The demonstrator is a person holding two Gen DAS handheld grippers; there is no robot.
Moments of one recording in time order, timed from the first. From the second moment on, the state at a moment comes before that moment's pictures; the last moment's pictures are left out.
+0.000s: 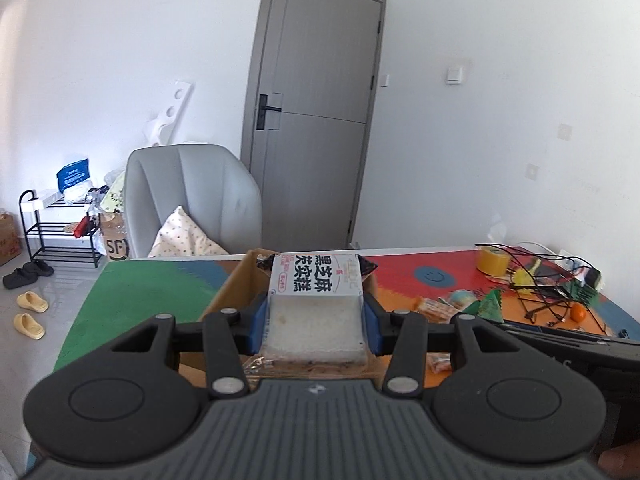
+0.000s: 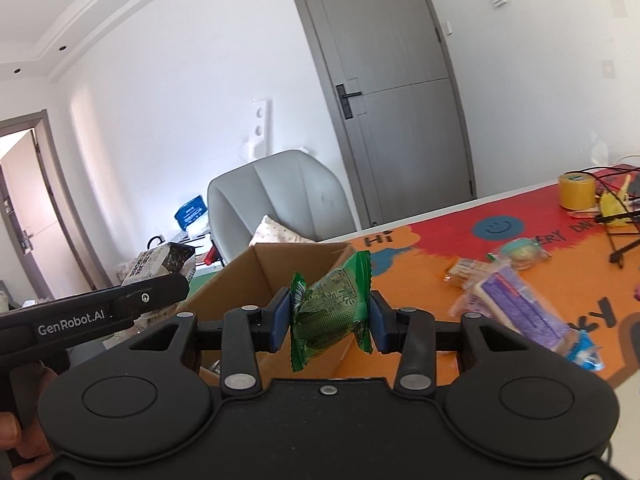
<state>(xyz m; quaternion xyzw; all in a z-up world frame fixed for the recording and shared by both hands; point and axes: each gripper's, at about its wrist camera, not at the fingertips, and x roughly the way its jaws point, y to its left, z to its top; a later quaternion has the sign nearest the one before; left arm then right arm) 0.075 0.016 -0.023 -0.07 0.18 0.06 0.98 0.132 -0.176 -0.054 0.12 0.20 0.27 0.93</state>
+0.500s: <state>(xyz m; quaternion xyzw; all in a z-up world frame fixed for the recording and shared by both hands) 0.098 0.063 -0.031 -0.10 0.20 0.07 0.97 0.158 -0.127 -0.053 0.11 0.22 0.30 0.92</state>
